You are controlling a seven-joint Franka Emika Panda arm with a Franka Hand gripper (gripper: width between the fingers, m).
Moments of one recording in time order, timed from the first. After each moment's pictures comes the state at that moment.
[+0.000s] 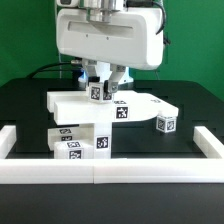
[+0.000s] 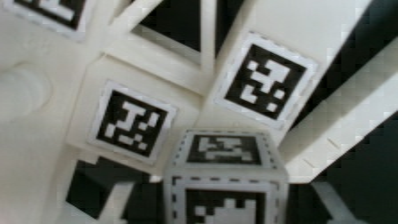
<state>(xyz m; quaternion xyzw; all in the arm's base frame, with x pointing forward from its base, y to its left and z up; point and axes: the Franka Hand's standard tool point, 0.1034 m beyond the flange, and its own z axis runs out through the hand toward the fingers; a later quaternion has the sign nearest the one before) 0.582 -0.042 0.120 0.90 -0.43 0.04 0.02</state>
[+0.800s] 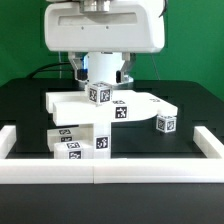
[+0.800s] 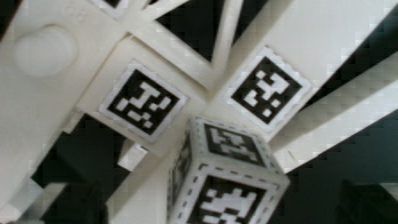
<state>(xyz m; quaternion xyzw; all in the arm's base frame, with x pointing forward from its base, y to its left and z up) 0.577 -0.044 0.135 0.96 -0.28 0.05 -0.03</state>
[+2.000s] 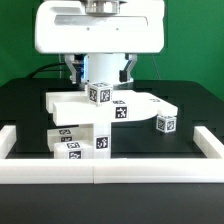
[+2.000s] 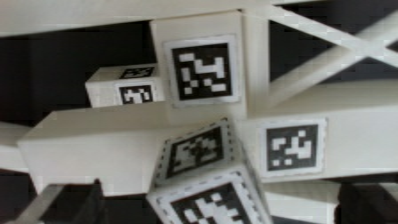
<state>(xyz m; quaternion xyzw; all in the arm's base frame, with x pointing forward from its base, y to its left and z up) 0.577 -0.044 0.131 0.99 0.12 0.05 0.01</state>
